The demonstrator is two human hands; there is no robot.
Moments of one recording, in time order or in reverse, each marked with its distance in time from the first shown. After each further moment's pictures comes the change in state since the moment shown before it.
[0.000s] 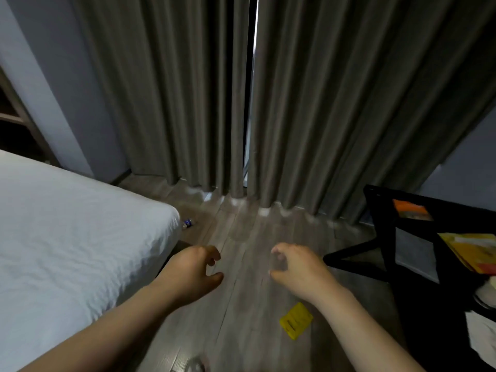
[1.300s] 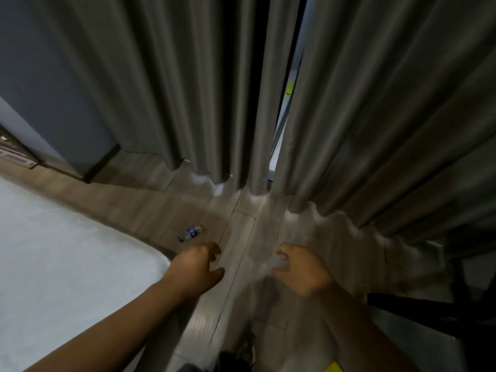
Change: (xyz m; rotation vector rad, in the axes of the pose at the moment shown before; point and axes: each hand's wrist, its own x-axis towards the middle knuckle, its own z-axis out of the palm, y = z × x) left_hand 0.512 -0.245 -0.026 -0.117 -0.234 -0.225; right_hand 0.579 0.033 0.047 0.142 -0.317 0.095
